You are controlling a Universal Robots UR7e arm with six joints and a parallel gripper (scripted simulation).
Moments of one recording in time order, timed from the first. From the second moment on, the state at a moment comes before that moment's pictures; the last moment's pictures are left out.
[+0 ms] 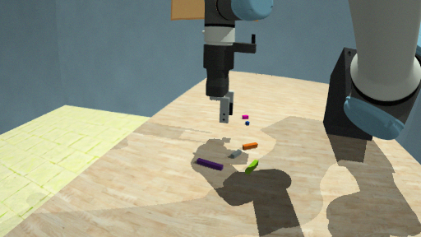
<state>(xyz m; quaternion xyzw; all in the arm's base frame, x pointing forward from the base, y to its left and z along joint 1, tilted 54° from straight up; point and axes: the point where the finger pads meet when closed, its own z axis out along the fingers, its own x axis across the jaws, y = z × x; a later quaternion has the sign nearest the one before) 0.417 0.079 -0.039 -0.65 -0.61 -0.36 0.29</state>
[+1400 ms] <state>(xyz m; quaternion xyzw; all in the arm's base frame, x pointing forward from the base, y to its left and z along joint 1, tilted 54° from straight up) 0.413 0.085 -0.031 -0.74 -0.50 -0.31 0.33</state>
